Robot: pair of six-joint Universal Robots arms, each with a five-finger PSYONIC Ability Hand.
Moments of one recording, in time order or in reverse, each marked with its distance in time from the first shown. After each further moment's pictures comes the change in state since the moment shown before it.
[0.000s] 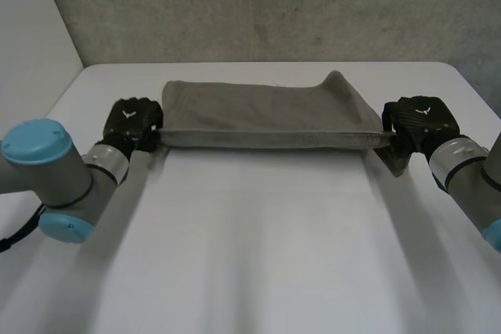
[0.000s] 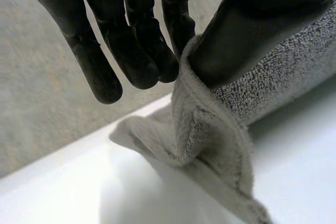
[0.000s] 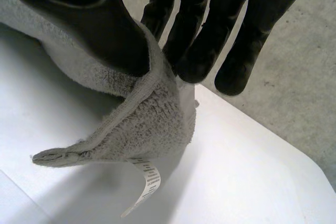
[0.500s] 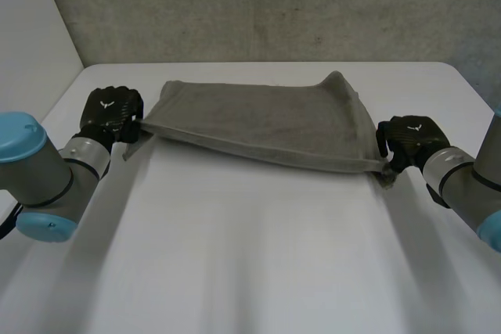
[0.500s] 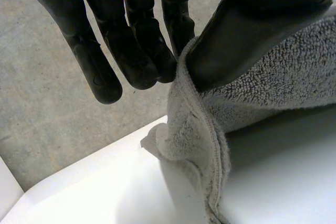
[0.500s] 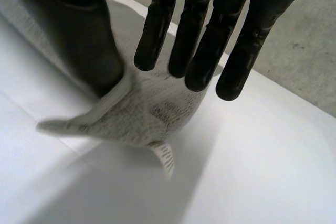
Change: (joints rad) left arm 0.041 0.105 -0.081 0.012 -0.027 0.004; right arm 0.000 0.088 -0.070 0.120 0.001 -0.004; left_hand 0.001 0.002 0.002 0.000 0.009; right_hand -0.391 -0.394 -0.398 -0.401 -0.403
